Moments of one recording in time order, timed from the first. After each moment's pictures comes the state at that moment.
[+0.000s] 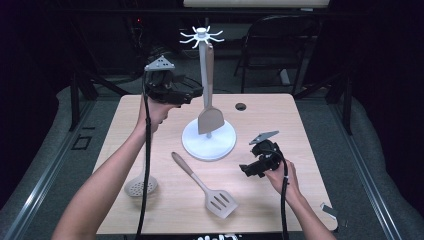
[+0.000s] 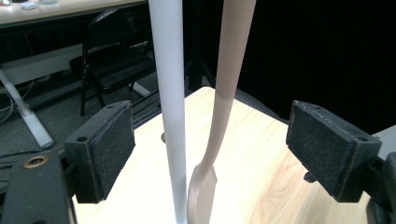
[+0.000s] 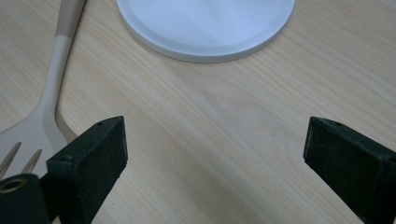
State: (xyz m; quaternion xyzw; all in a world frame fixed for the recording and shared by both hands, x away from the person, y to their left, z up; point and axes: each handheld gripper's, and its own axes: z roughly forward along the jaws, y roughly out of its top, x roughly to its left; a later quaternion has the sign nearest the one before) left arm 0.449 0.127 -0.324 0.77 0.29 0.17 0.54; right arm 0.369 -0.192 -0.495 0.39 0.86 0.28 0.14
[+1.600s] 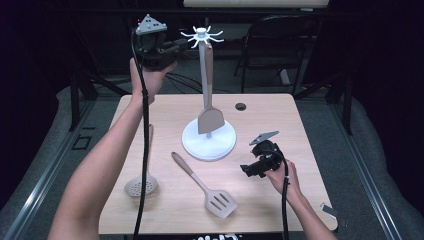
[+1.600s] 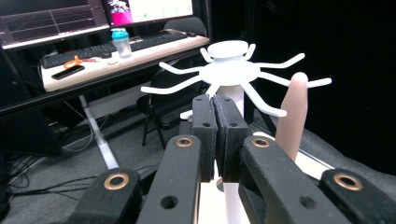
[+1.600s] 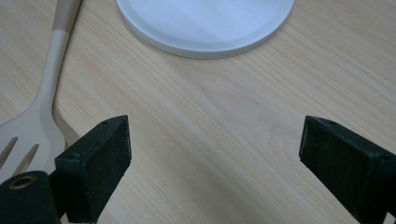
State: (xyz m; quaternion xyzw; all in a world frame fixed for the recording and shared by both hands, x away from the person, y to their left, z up) left arm 0.455 0.123 -0.248 0.73 0.32 0.29 0.54; right arm 0.369 -0.194 -0.495 0.39 0.87 0.27 0.15
